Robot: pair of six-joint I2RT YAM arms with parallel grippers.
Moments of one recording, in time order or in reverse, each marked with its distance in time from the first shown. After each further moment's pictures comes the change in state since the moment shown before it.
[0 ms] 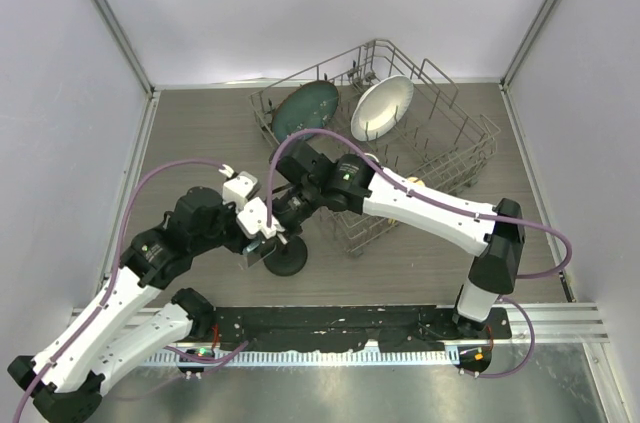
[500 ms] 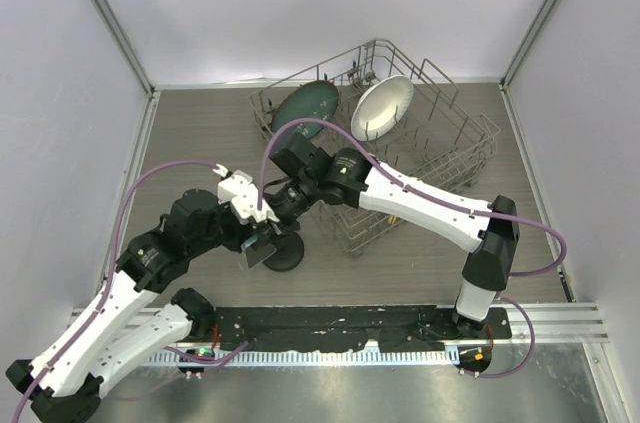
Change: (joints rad) left arm 0.000 -0.023 -0.006 0.016 -0.031 -0.010; right arm -0.032 0.040 0.060 -0.053 -0.050 0.067
